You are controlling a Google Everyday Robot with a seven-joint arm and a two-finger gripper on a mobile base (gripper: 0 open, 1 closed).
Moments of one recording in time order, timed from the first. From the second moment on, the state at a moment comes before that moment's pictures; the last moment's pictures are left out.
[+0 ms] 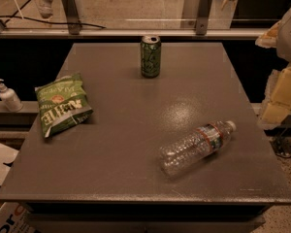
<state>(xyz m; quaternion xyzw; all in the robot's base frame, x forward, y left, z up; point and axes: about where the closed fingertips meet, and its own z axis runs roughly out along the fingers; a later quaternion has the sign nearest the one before) 0.438 -0.217 0.976 -0.60 0.78 -0.03 0.16</state>
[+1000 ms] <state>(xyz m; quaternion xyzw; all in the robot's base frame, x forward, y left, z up) 0.480 -0.217 0.955 -0.58 0.79 0.00 0.20</state>
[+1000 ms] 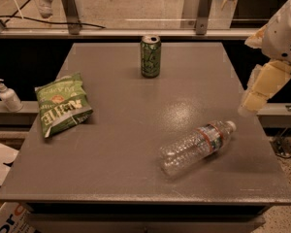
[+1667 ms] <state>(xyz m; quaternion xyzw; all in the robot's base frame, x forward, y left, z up) 0.547 -0.181 0.928 -0.51 0.81 0.08 0.29</state>
